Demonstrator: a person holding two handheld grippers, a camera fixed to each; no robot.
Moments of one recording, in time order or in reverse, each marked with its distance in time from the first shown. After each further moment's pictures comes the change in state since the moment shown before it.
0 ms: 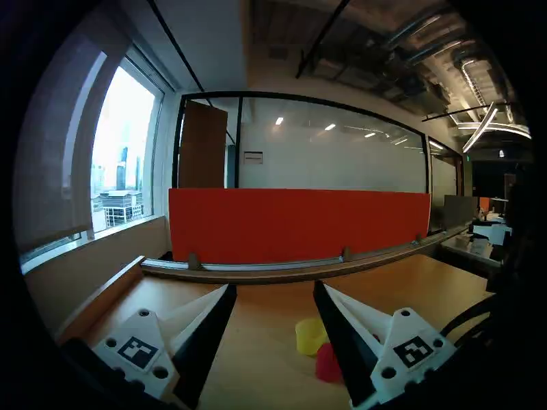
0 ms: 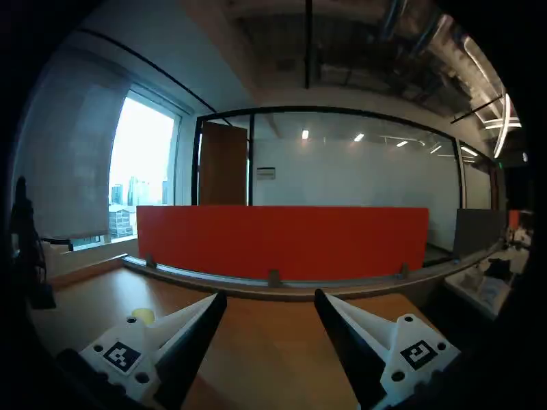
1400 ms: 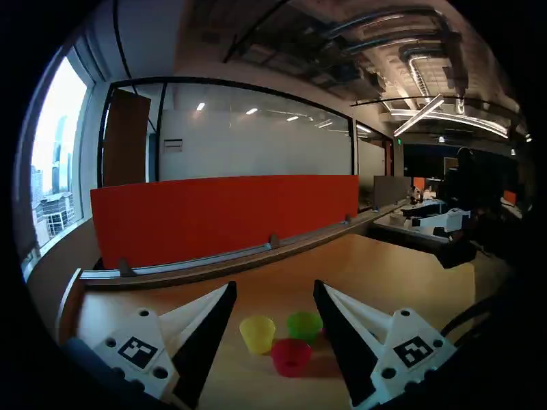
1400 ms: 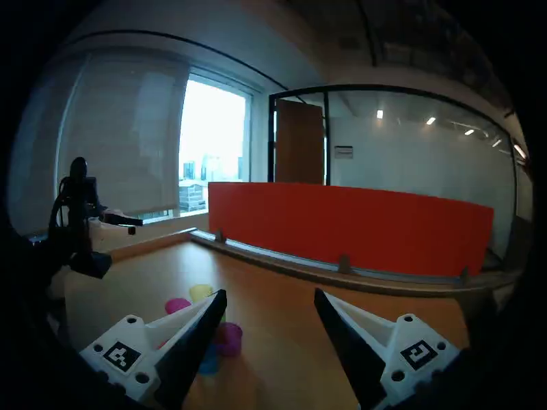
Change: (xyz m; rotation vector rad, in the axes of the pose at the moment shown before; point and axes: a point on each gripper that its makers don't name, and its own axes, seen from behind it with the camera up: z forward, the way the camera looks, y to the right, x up) left arm -0.003 0.064 0.022 -0.430 -0.086 0.068; right arm -0.017 -0.066 0.002 0.413 -0.136 -0.065
